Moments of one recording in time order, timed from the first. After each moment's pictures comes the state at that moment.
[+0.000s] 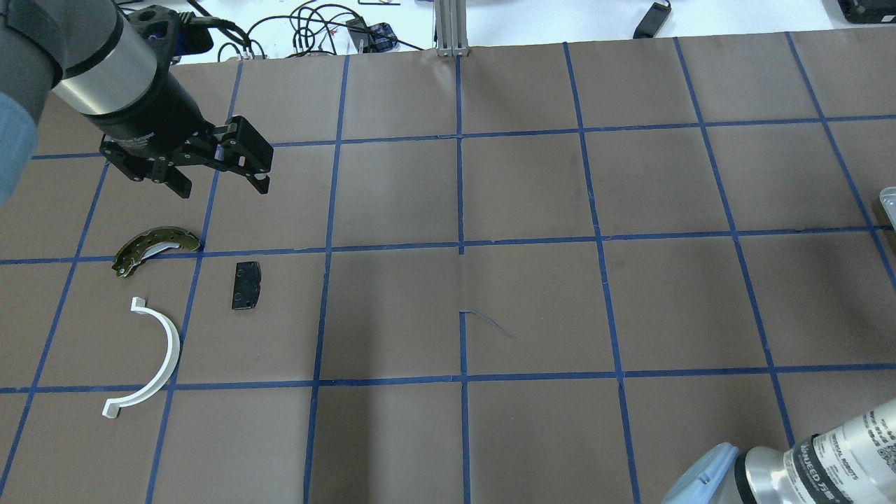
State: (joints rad) left arm -1.52 -1.48 -1.64 -1.56 1.52 0.07; right arm 0.59 -0.92 1.47 -2.15 -1.57 -1.26
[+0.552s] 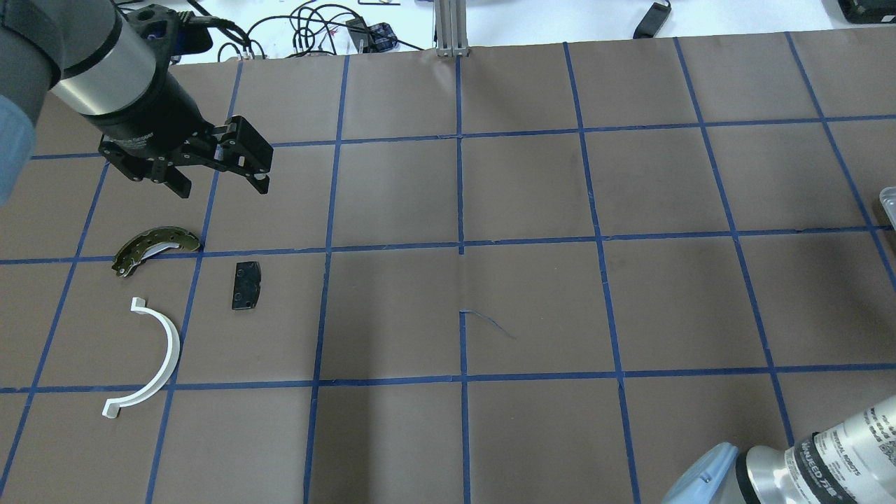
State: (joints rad) left arm -1.52 -1.48 -1.64 -1.56 1.52 0.07; right arm 0.59 -0.89 1.47 -2.16 -1.58 -1.25
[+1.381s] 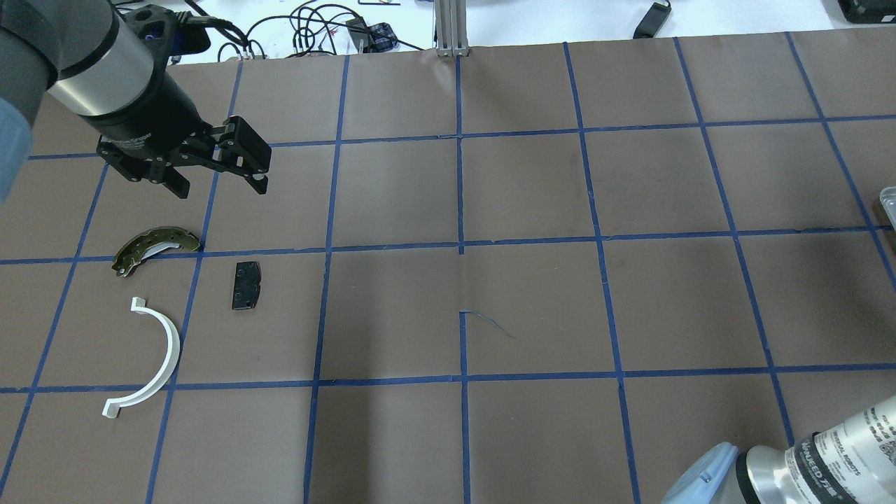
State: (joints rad) left arm -1.52 -1.48 -1.64 -1.56 1.52 0.07; right arm 0.59 -0.89 1.47 -2.16 -1.59 -1.25
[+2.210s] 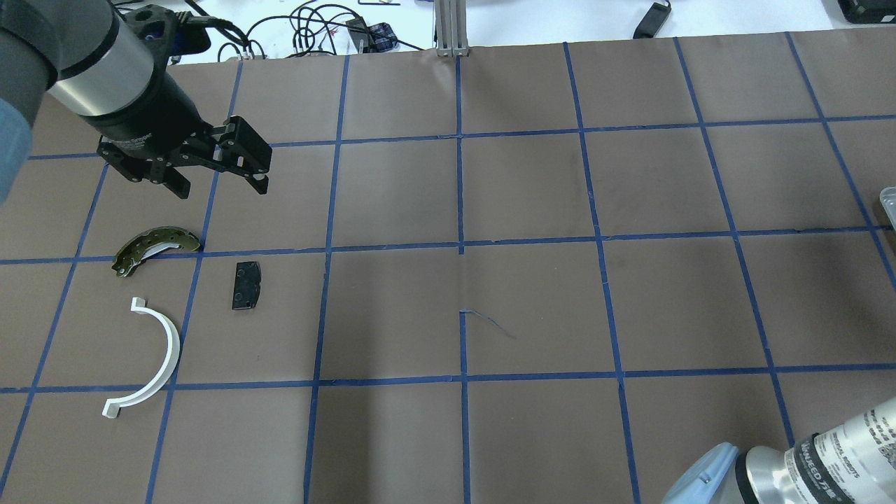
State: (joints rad) left arm -1.52 -1.48 -1.64 -1.56 1.52 0.07; right arm 0.59 -0.94 1.46 -2.09 -1.63 -1.25
